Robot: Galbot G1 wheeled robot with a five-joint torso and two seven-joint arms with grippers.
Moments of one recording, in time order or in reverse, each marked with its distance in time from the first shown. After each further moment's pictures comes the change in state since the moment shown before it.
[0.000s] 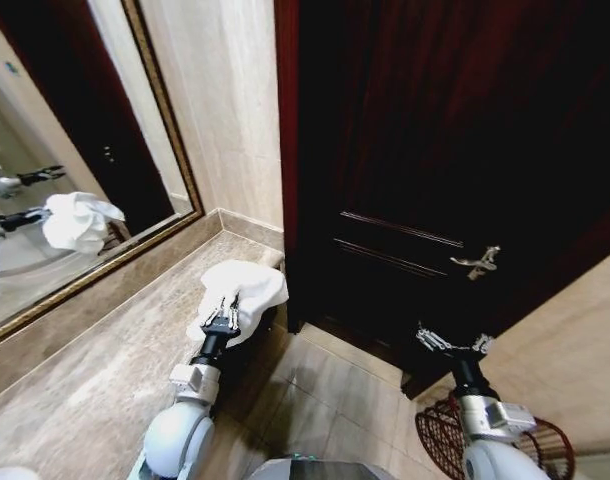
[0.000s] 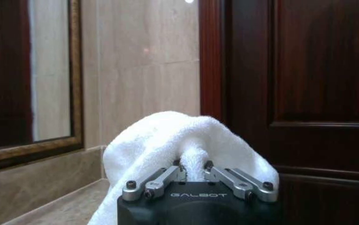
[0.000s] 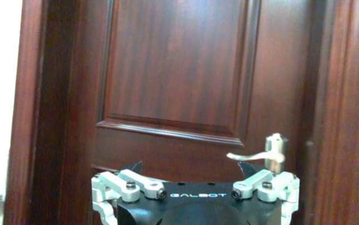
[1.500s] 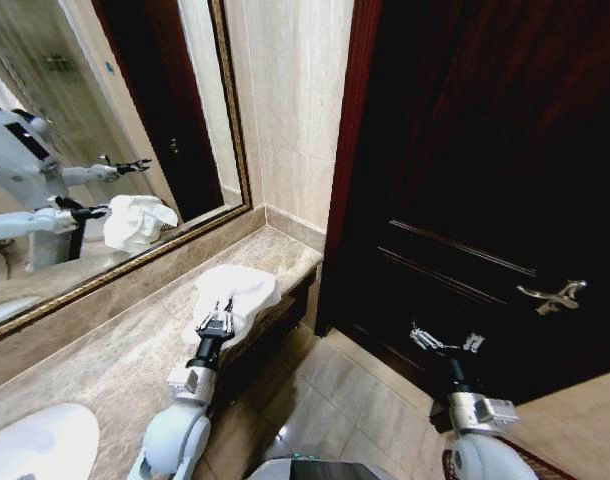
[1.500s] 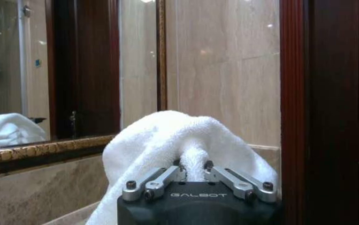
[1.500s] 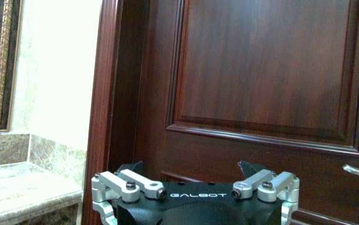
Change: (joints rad) left arm -0.010 0.001 -0.044 0.082 -0.022 -0.078 0.018; right arm 0.043 0.041 -0.009 -0.069 -0.038 0.048 -0.039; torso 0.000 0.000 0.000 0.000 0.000
